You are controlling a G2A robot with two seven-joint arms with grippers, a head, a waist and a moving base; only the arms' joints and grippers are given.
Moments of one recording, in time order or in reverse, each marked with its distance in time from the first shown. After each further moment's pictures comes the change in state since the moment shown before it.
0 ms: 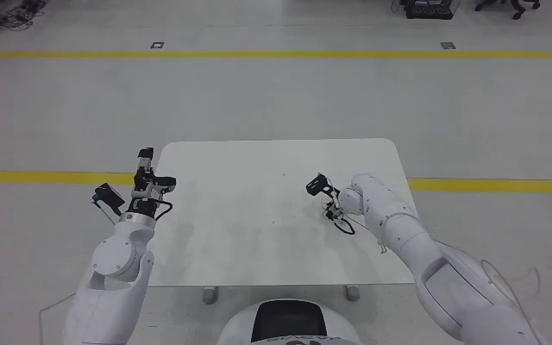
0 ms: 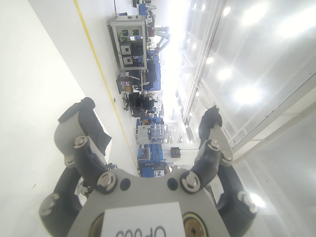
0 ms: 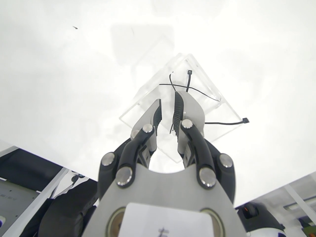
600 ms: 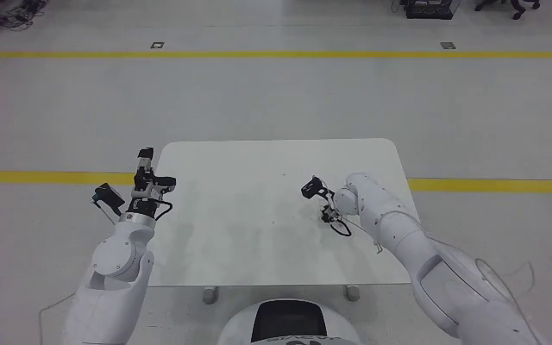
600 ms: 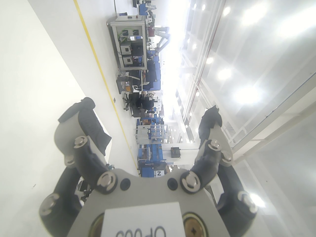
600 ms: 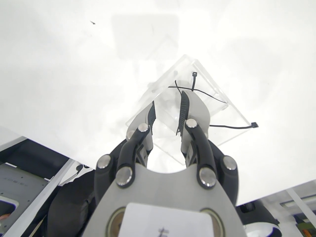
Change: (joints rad) left arm 0.000 0.000 0.000 0.000 0.000 0.000 0.000; right arm 0.019 -0.019 -0.047 0.011 0.052 -0.006 0.040
